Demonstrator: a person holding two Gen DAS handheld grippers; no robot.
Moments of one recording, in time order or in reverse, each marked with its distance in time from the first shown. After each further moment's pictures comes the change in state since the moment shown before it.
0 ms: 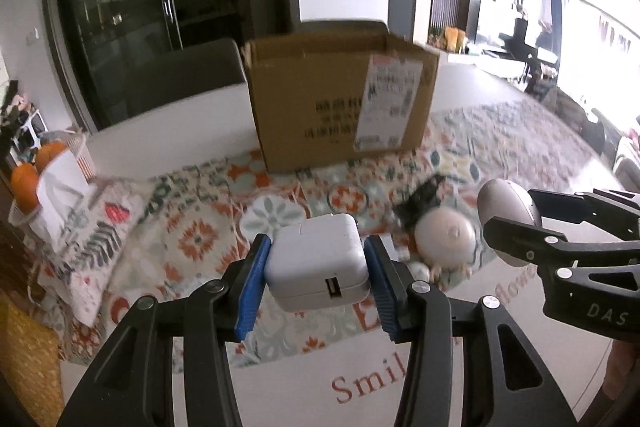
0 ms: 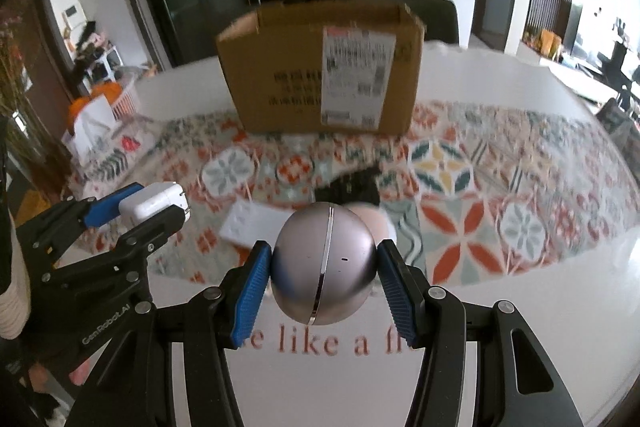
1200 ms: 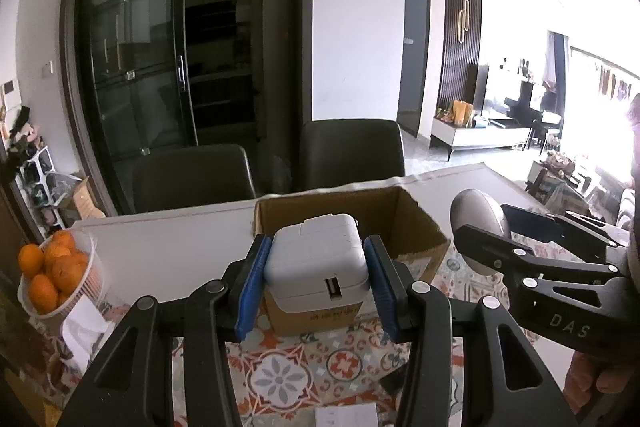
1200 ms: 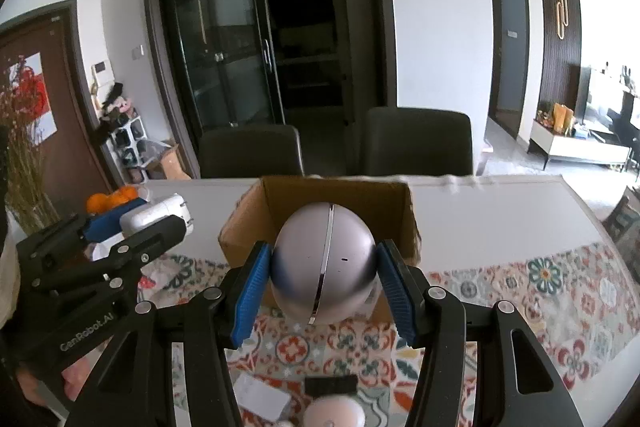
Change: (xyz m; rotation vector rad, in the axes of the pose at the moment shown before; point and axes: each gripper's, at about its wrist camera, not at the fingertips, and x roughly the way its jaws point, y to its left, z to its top) left arm -0.016 0.014 0.161 -0.061 -0.228 0.012; right arm -0.037 -0.023 0.155 -0.055 -0.304 0.071
